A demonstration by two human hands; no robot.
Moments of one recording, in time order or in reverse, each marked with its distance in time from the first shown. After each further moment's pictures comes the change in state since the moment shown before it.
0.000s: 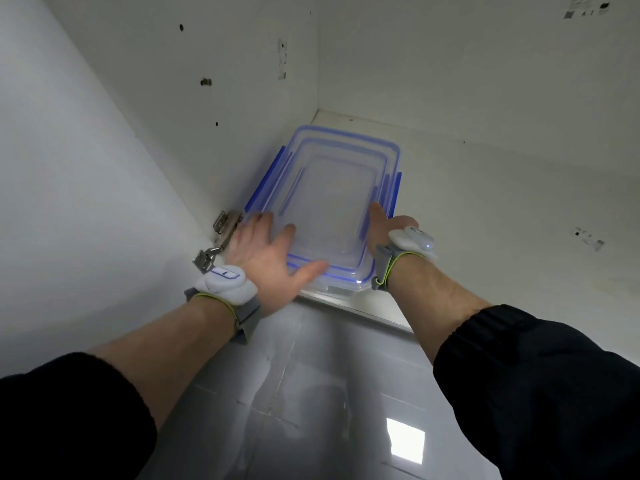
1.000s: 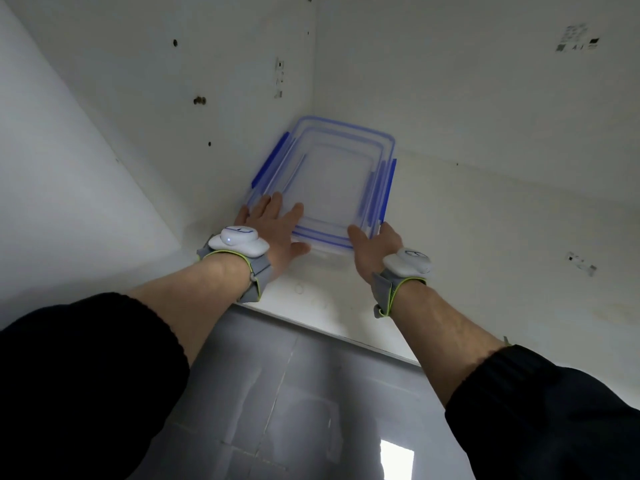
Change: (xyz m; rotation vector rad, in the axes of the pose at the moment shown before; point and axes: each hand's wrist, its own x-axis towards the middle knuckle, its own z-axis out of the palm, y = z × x) left_hand 0.097 -0.008 0.005 0.101 -0.321 0.030; right_hand -0.003 -0.011 0.013 0.160 -0.123 -0.198
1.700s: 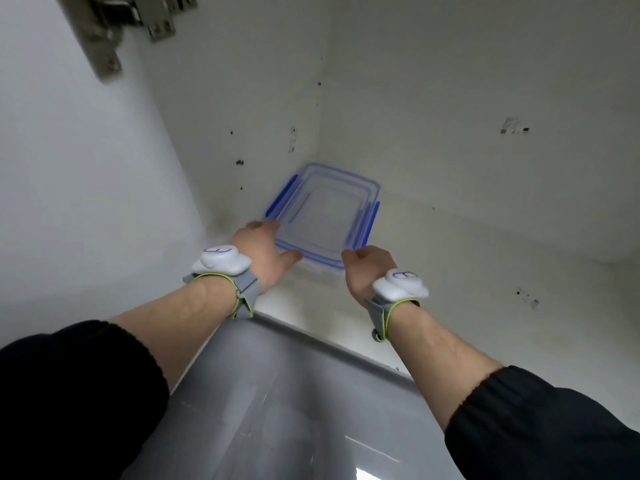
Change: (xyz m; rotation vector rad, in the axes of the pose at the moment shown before) left_hand -0.097 0.026 -0.080 -0.342 0.263 -0.215; right_hand -0.080 -0.060 -0.069 -0.320 -0.111 -0.175
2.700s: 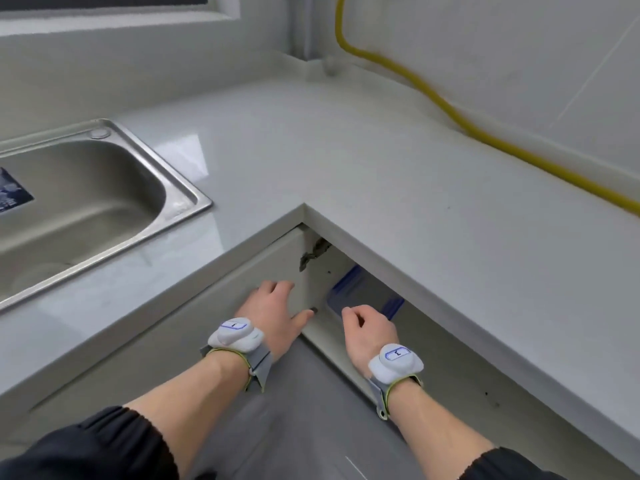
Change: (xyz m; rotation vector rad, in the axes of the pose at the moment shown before) left_hand -0.203 0.094 -0.360 -0.079 0.076 -0.287; right_hand -0.235 -0.251 -0.228 -0.008 -0.242 -0.246
